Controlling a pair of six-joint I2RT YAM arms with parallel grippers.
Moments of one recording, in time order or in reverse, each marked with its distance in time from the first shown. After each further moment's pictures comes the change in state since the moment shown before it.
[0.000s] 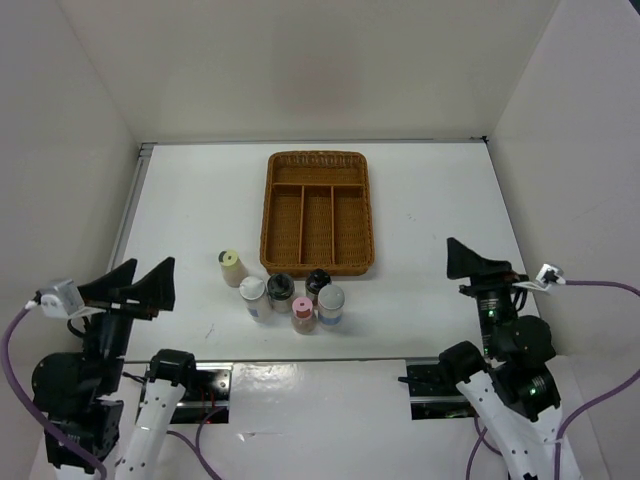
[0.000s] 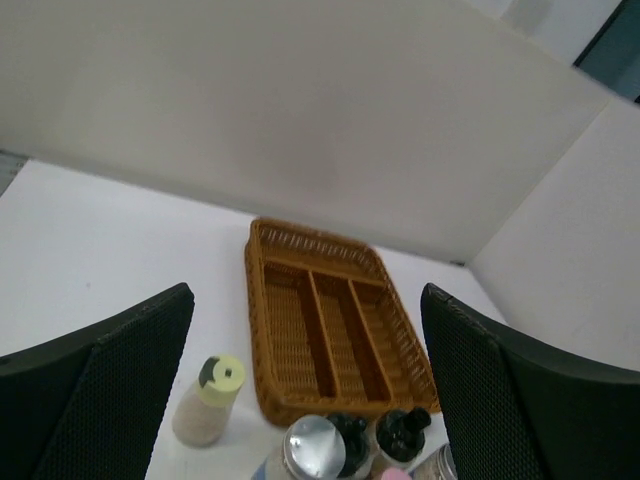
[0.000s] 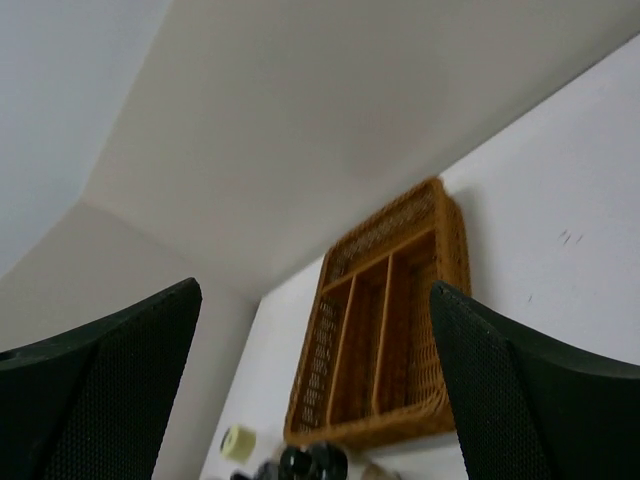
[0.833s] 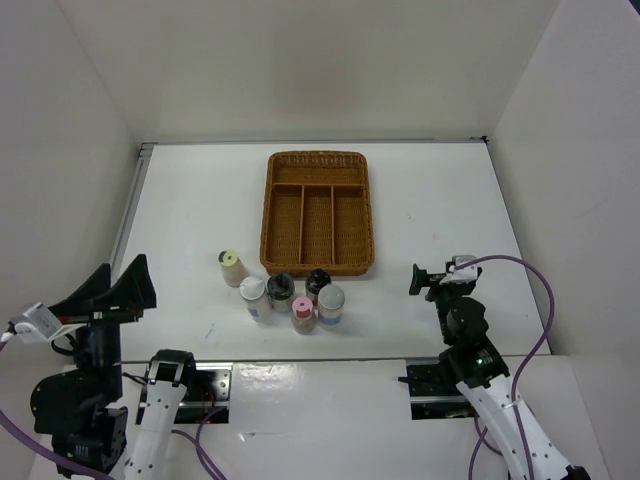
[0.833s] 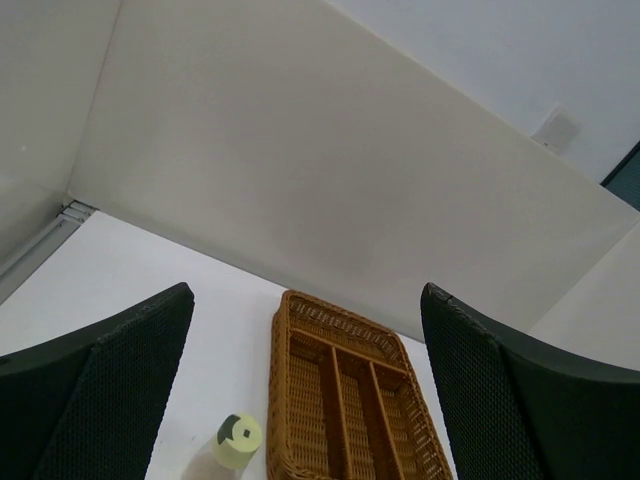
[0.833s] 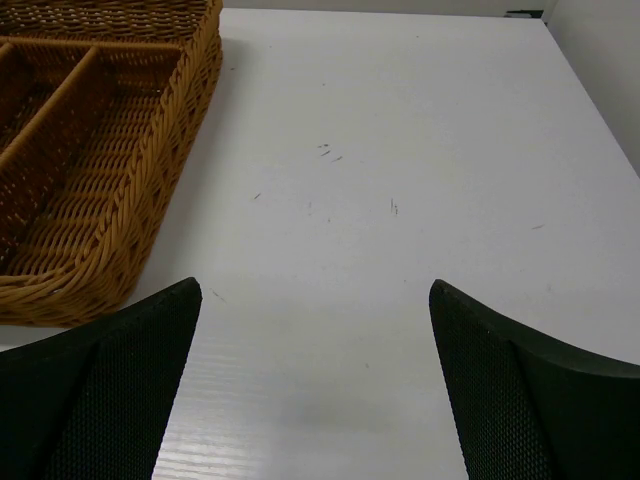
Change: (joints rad) left arm 0.055 -0.048 -0.011 0.088 -0.166 -0.034; right arm 0.000 0.003 -0.511 0.235 -0.049 -0.783
